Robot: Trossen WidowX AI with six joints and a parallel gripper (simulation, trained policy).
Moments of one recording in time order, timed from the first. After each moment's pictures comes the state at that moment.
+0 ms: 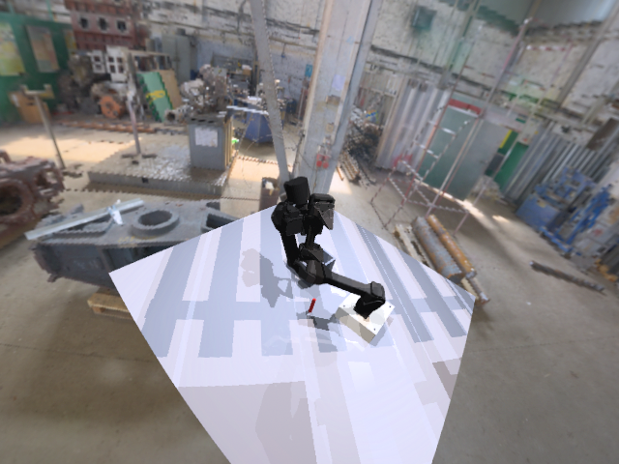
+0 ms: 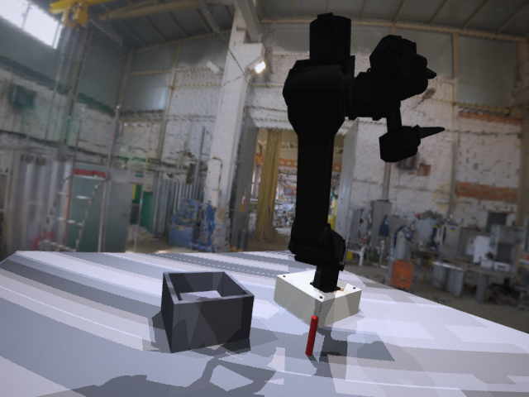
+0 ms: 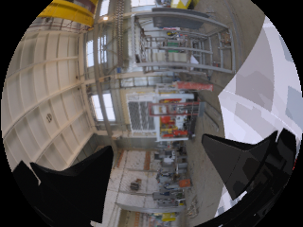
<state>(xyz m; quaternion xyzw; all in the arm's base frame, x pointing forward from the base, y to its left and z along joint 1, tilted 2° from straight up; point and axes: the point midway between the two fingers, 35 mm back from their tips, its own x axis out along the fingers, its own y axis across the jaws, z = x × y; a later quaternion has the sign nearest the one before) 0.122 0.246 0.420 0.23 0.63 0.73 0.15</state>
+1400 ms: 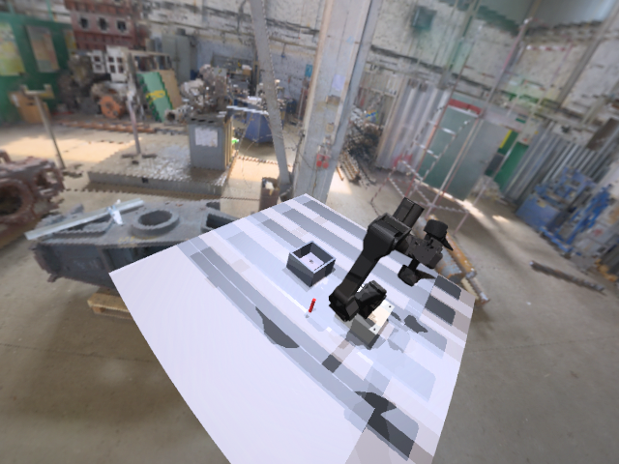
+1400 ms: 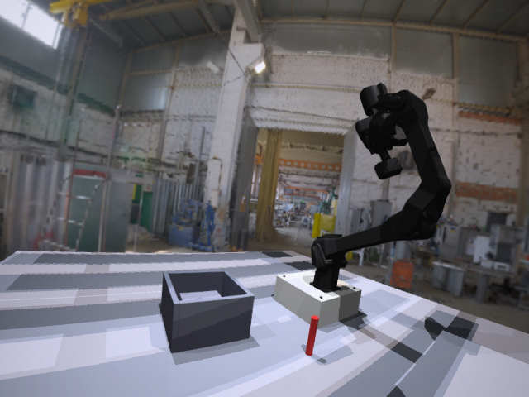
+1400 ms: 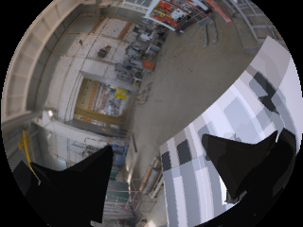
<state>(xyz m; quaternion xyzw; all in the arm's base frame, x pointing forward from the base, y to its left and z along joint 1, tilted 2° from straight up) -0.108 0.024 0.395 -0.27 0.45 0.83 -0.19</state>
